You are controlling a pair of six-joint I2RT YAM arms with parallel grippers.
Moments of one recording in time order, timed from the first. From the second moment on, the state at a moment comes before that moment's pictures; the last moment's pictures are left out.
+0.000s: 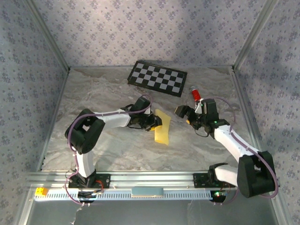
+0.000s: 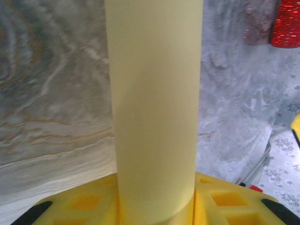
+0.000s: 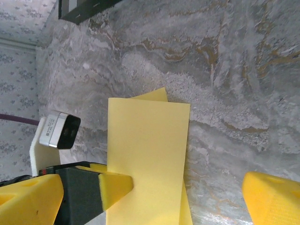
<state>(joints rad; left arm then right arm) -0.74 1.84 1.06 -0.14 0.50 -0.98 0.23 1.19 0.62 -0.16 -0.45 0.78</state>
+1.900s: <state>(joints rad) -0.74 1.86 1.16 -0.48 0.18 -0.82 0.36 1.46 0.70 -0.14 -0.52 0.73</state>
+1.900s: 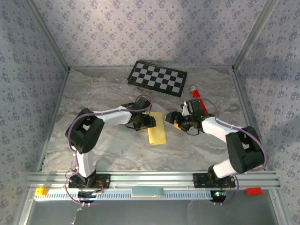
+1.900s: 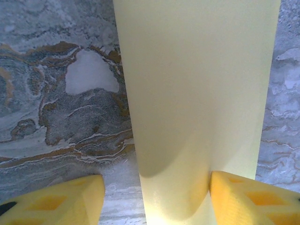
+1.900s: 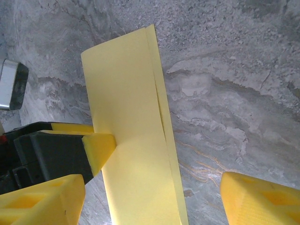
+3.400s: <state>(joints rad) -0.77 1.95 1.30 -0.64 0.12 -0.80 0.36 1.47 0.71 -0.19 -0.49 0.71</state>
